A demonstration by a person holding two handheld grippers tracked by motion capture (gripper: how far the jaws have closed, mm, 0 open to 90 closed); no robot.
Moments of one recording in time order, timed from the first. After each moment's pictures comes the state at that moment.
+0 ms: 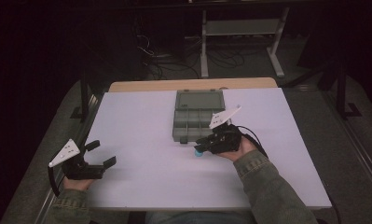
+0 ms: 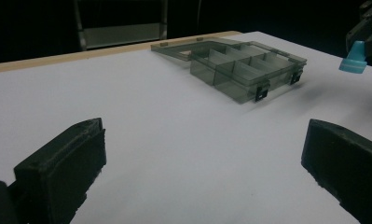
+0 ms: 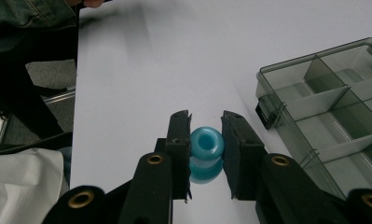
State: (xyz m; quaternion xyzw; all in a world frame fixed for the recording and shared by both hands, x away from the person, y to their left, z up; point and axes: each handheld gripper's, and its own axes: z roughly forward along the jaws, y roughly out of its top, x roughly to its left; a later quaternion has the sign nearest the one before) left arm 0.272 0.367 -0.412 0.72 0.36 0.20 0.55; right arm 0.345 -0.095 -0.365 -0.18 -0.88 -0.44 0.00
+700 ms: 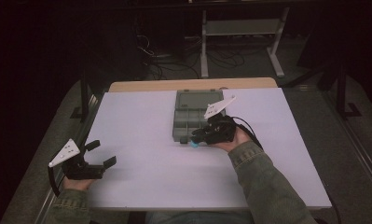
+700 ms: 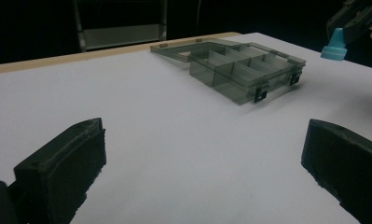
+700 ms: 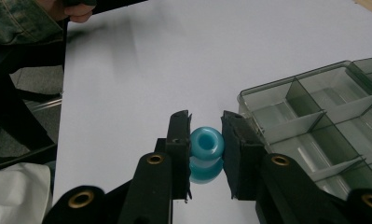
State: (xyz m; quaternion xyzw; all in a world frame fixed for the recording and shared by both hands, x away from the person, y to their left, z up) left arm 0.273 0.366 -0.412 0.72 0.36 0.20 0.56; right arm 0.366 -0.083 -0.352 -0.18 -0.88 -0.44 0.00
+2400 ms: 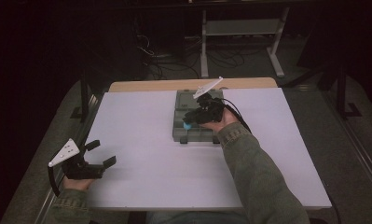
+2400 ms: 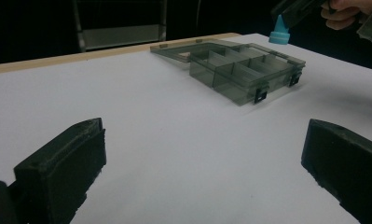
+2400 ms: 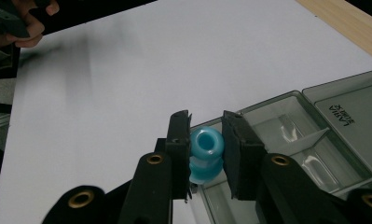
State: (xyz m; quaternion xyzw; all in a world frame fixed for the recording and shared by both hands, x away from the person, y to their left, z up) left arm 0.273 0.367 -0.412 0.72 0.36 0.20 0.56; right arm 0.432 -0.058 -0.348 -0.20 -0.88 -0.43 -0.02
